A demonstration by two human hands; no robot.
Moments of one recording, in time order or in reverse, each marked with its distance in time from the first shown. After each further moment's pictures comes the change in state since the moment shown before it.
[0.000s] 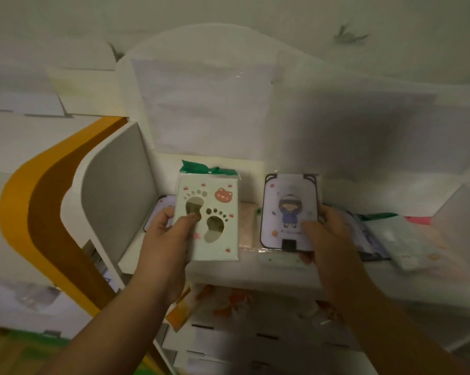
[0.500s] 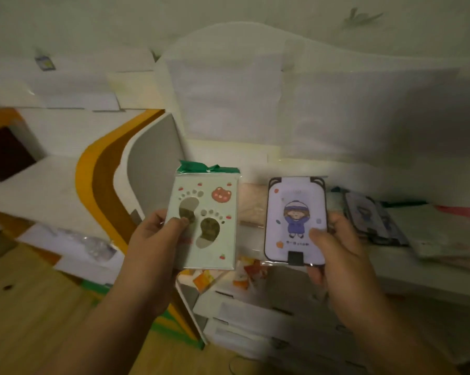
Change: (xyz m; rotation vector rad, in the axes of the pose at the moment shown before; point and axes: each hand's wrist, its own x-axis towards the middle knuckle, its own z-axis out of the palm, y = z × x) left_hand -0.118 0.008 -0.004 0.085 0.136 0.069; right_hand -0.068 0.002 -0.035 0.159 -0.144 0.078
